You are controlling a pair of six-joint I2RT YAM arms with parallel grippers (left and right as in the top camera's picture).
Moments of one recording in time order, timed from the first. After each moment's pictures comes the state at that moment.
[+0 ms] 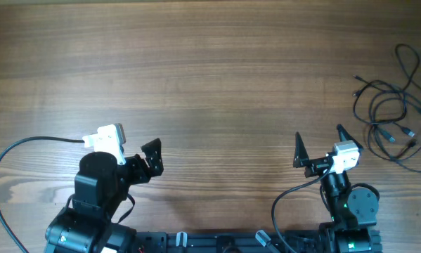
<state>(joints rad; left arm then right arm) -0.29 0.53 0.67 -0.78 -0.04 -0.50 0.07 0.02 0.01 0.00 -0.10 -0.04</state>
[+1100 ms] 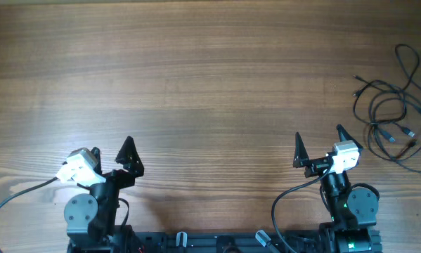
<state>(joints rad) 0.00 0.04 0.31 -0.48 -0.02 -0.50 0.07 0.02 0.01 0.00 -0.10 -0.04</state>
